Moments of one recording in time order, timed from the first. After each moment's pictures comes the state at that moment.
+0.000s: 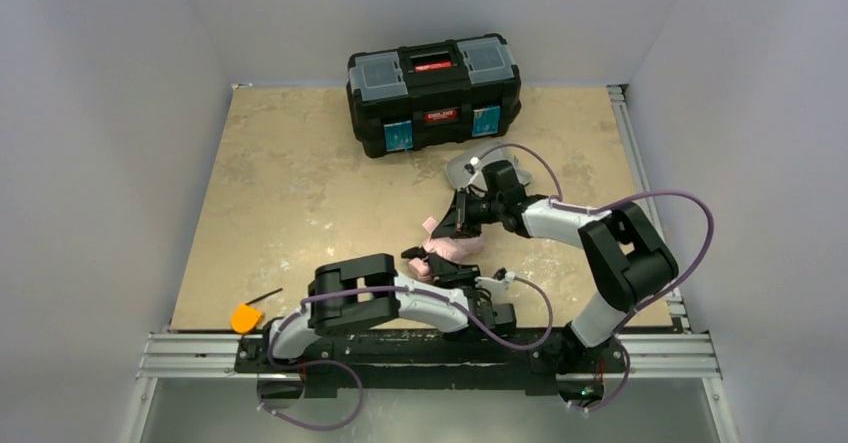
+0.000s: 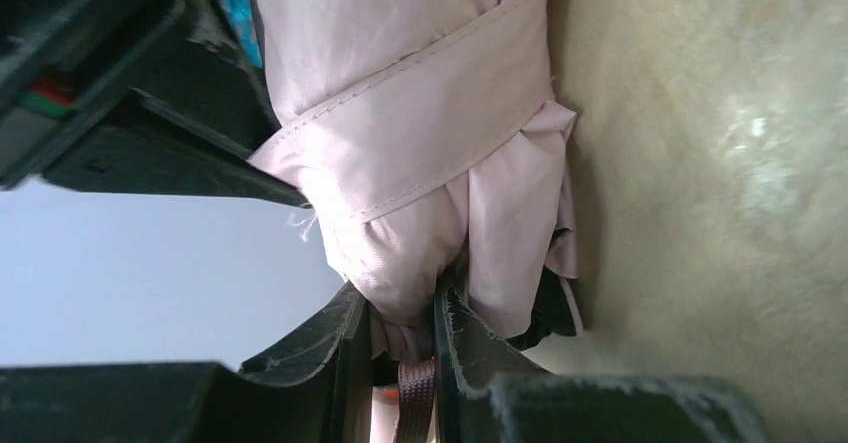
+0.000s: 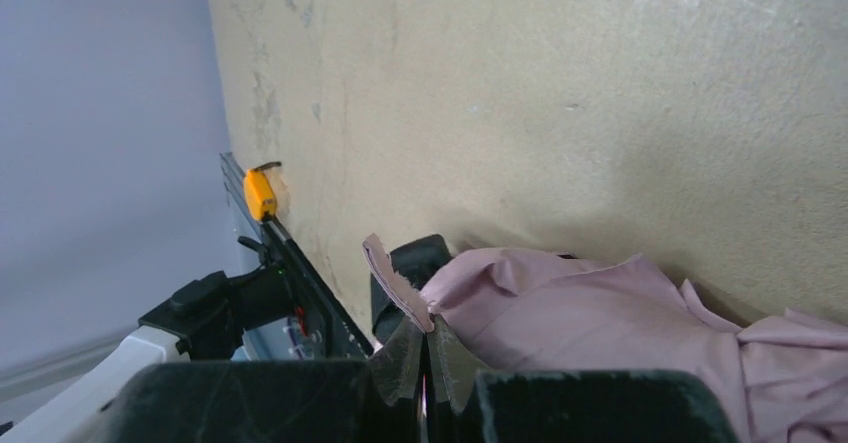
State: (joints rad) left arm -1.45 2.11 1.29 -0.65 -1.19 -0.07; right arm 0.51 1.63 0.81 0.09 -0.66 0.80
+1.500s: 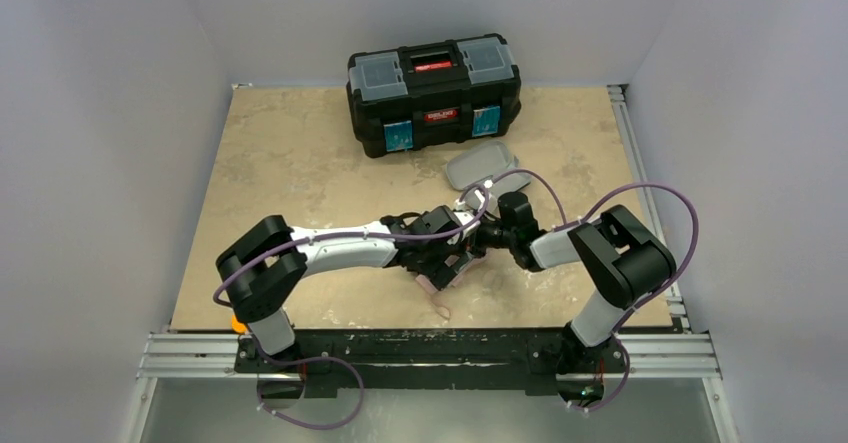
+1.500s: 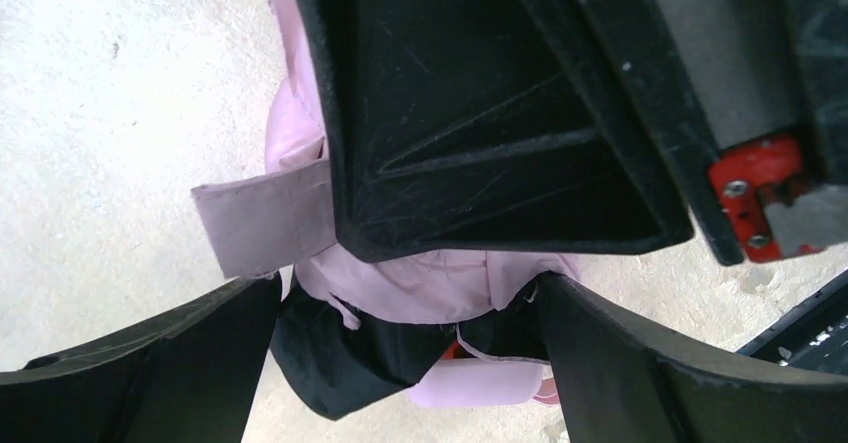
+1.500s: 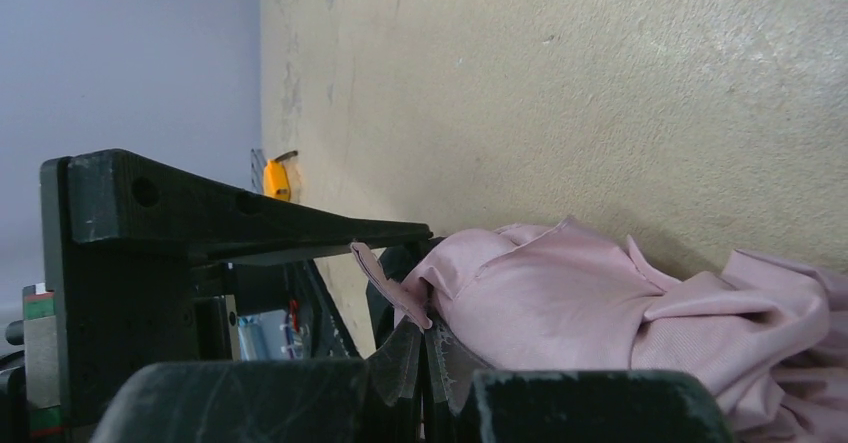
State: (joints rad) left arm -1.03 1.71 1.04 -0.40 -0.11 -0.18; right arm 0.50 1.68 0.47 0.65 -0.68 0.89
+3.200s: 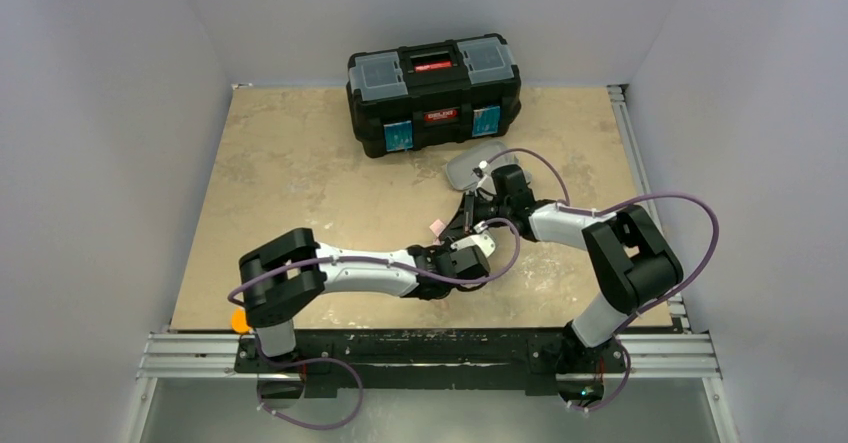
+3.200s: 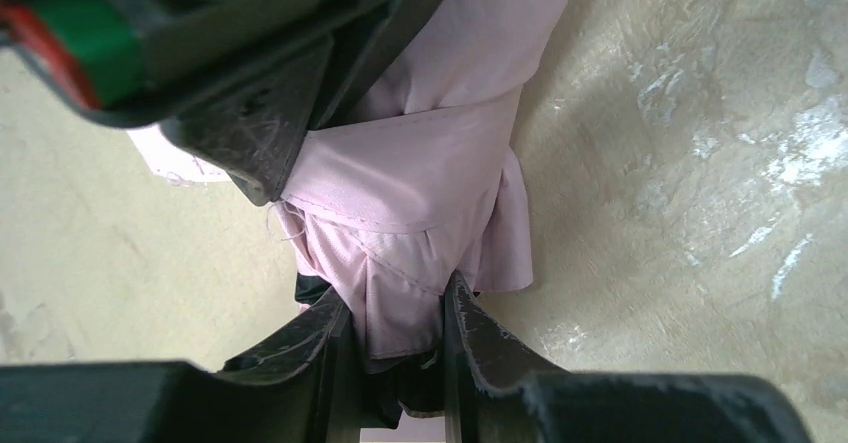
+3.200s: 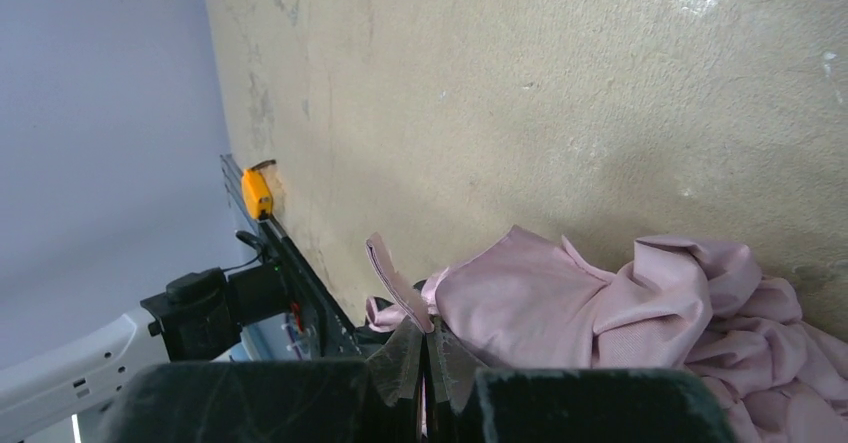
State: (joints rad) left arm -1.24 1.77 1.06 -0.35 -0.54 -0.20; right arm 0.46 1.63 0.74 0.13 -0.68 0.78
